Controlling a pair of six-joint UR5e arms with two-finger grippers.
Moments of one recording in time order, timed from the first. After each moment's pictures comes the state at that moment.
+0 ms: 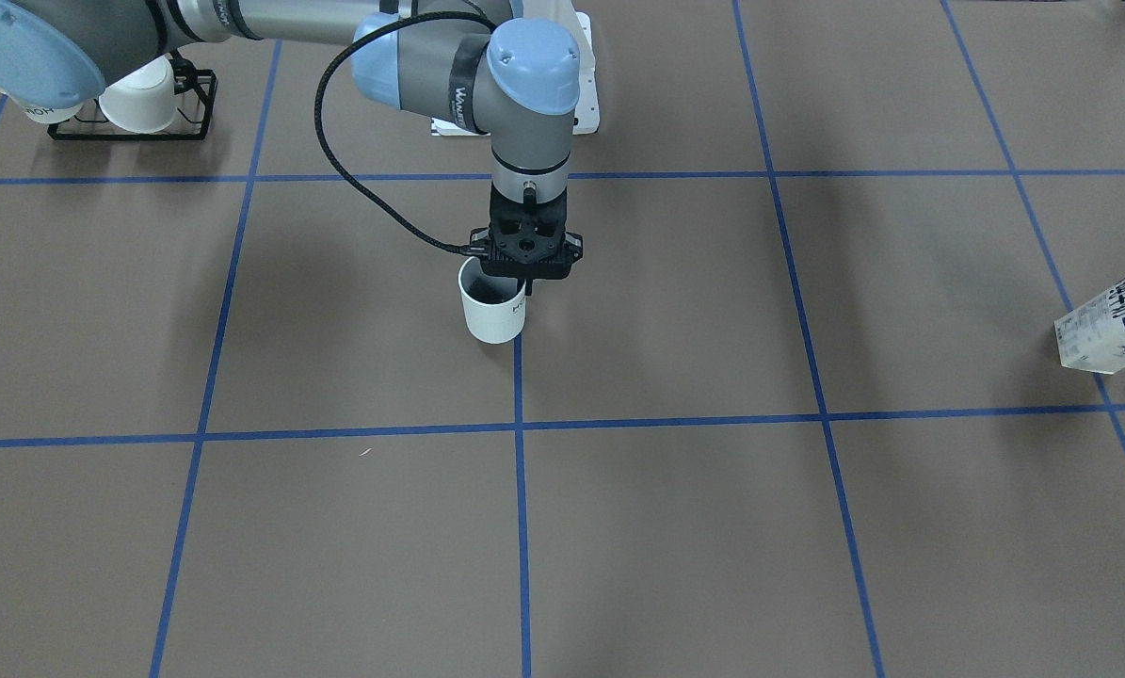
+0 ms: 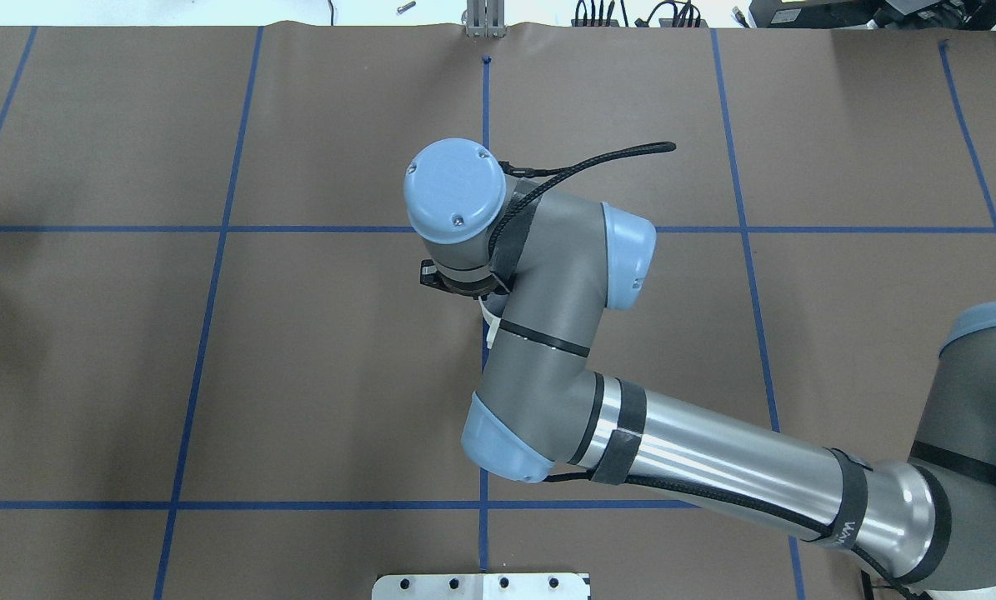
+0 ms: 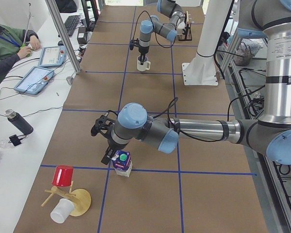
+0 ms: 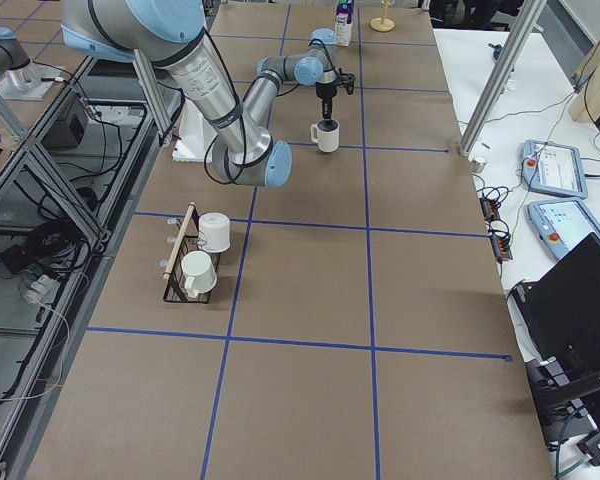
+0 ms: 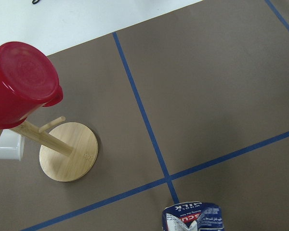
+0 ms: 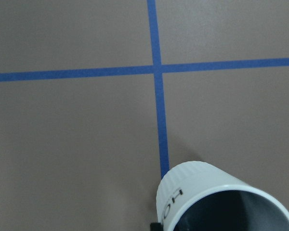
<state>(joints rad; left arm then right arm) -1.68 -1.51 -1.68 -2.00 -2.36 0.09 0.47 -0.63 1.49 -1.72 1.76 1.31</state>
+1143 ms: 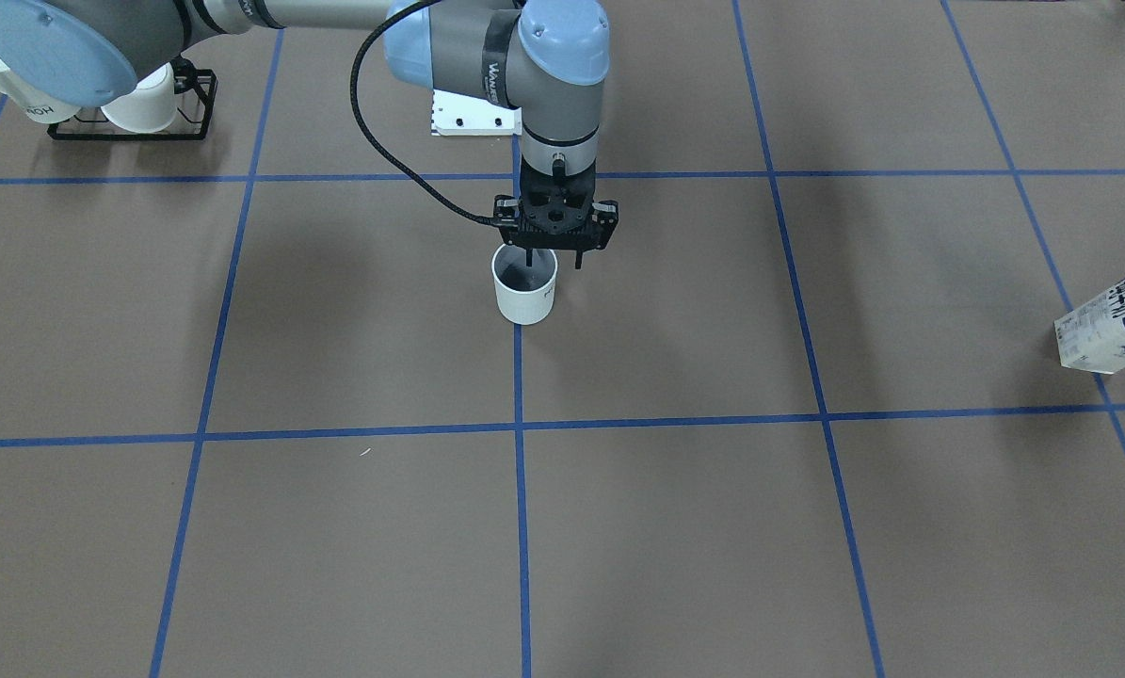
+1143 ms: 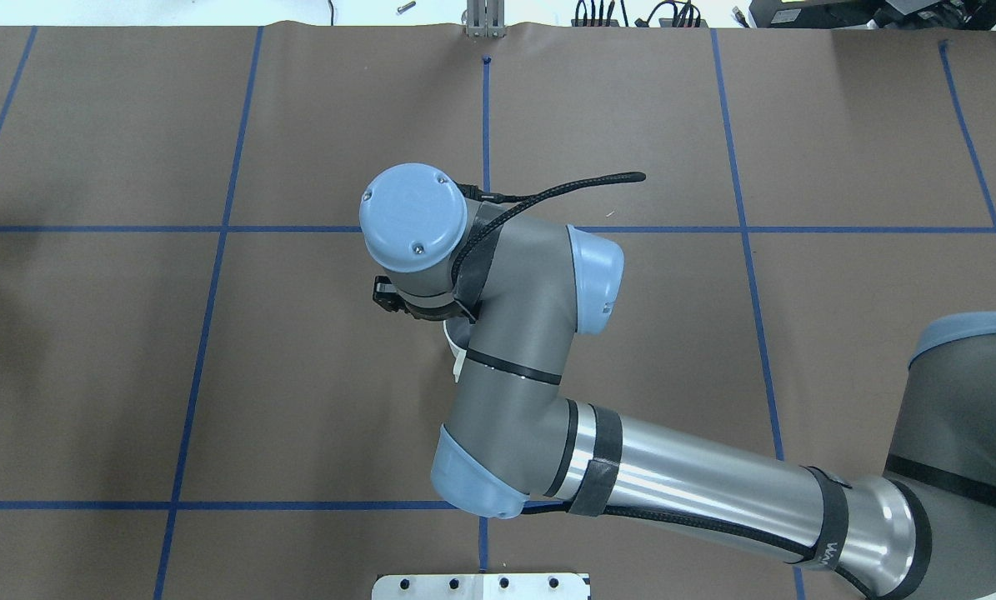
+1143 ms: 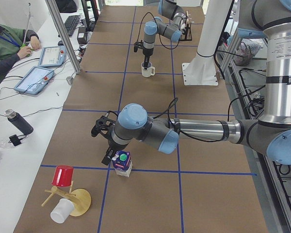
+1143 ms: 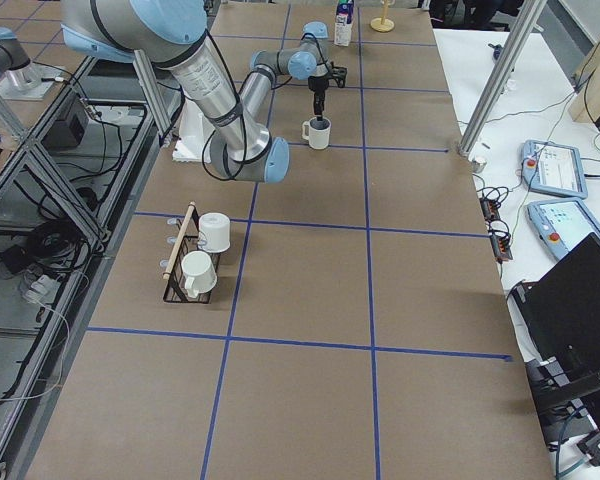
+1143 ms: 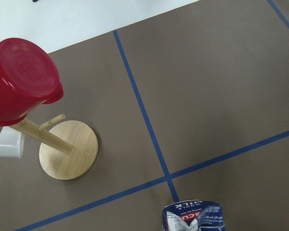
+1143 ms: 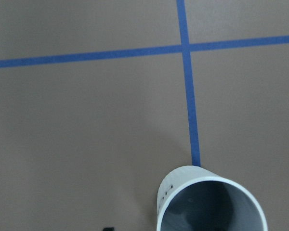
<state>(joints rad) -1.68 -1.50 -1.68 -2.00 -2.36 0.09 0.45 -0.61 1.54 -1.73 1.77 1.34</state>
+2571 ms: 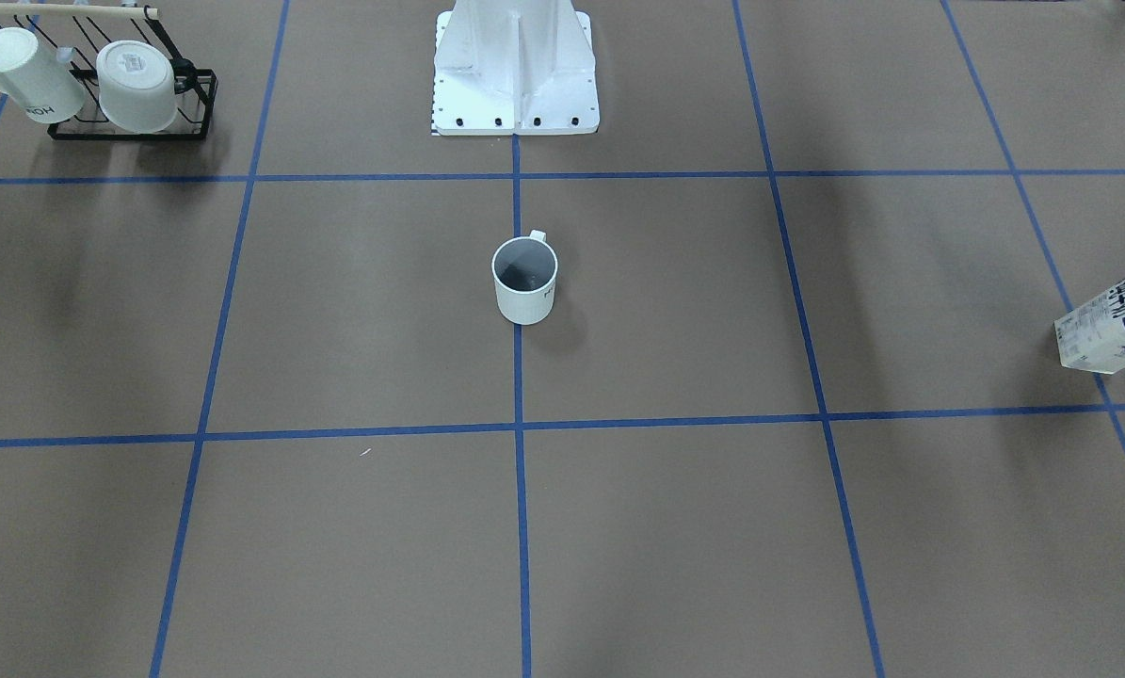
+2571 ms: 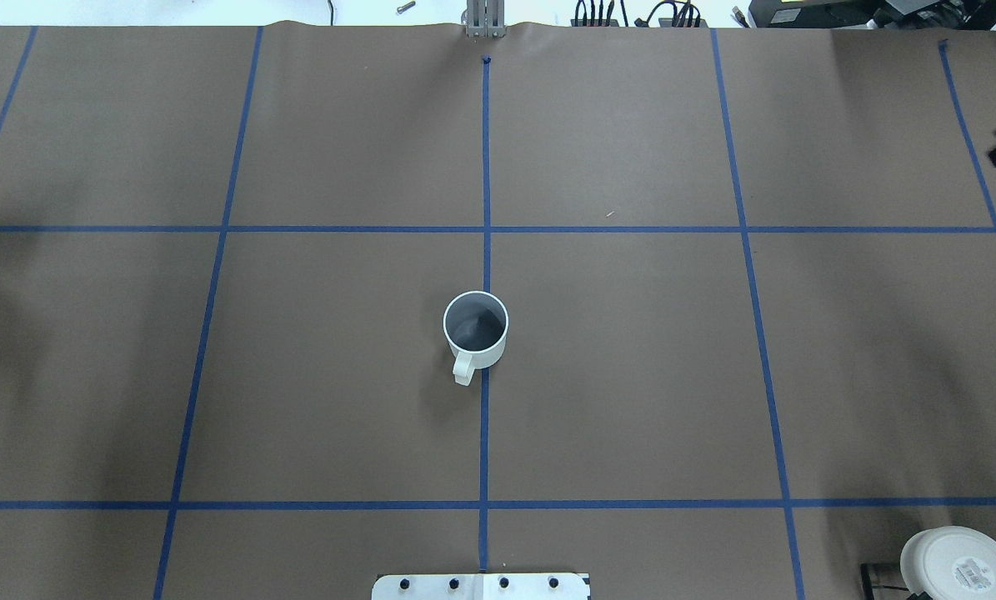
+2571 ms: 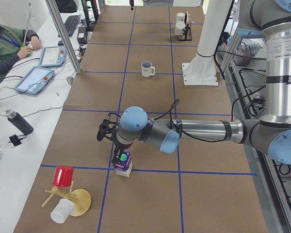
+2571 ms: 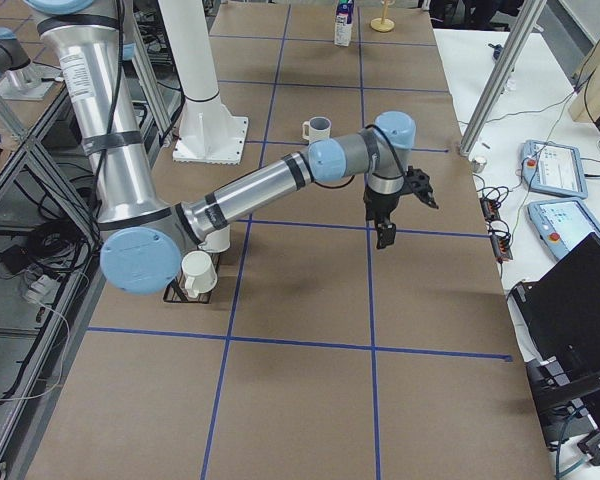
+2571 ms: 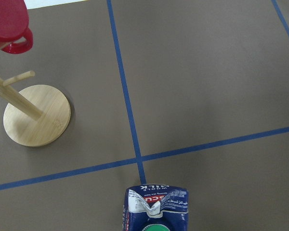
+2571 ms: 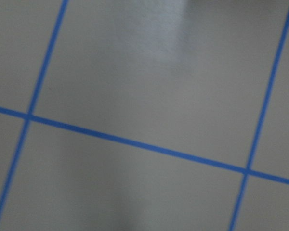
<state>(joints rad) -1.62 -1.47 -1.69 -1.99 -2.42 -0.10 1.40 -1.42 1.83 -1.79 2.24 0.00</state>
